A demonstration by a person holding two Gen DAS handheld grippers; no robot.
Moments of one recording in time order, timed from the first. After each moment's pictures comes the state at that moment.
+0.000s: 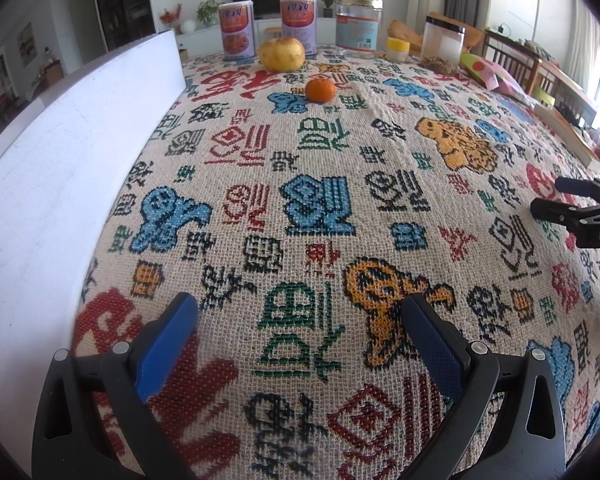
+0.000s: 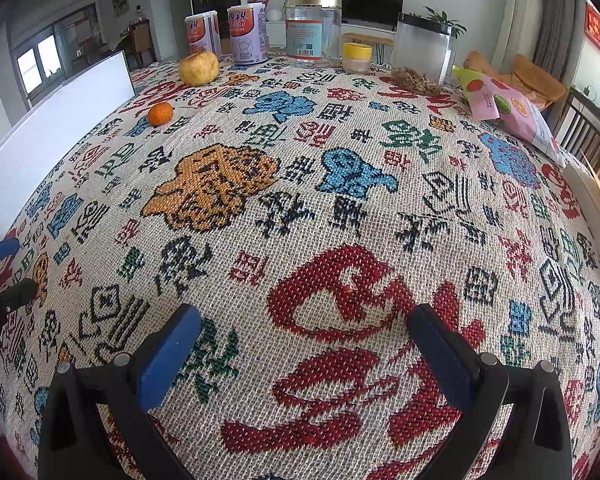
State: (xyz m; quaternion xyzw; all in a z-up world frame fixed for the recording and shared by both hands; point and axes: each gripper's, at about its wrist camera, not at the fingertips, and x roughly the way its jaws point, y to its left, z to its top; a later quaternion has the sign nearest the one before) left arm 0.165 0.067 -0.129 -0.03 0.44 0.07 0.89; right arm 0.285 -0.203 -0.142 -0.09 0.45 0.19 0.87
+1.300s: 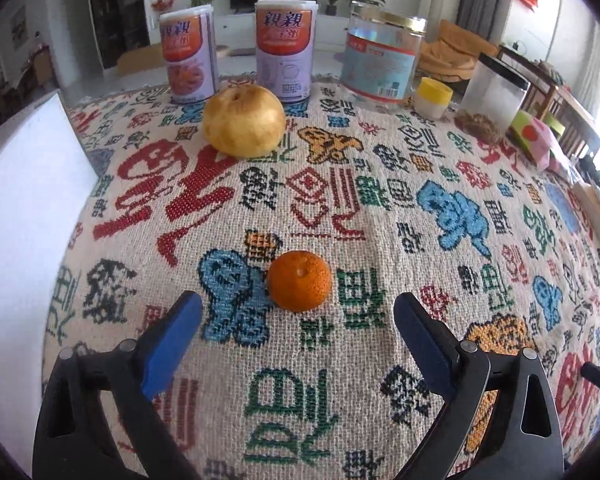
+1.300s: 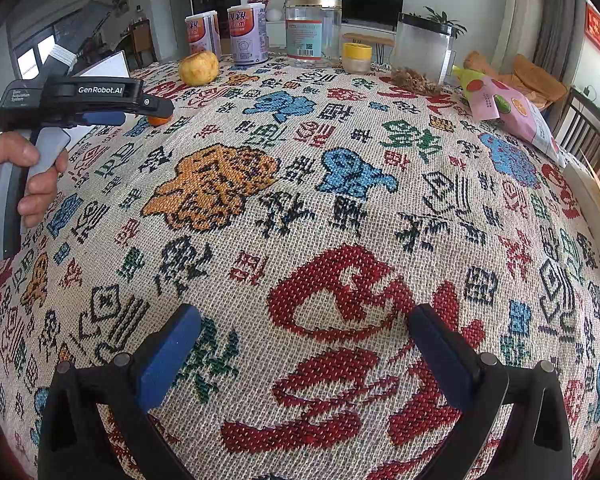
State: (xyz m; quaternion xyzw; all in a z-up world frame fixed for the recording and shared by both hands) left arm 0.376 0.077 -0.118 -0.06 0.45 0.06 0.89; right arm 0.285 -0.203 -0.142 -0.09 0.45 0.19 0.87
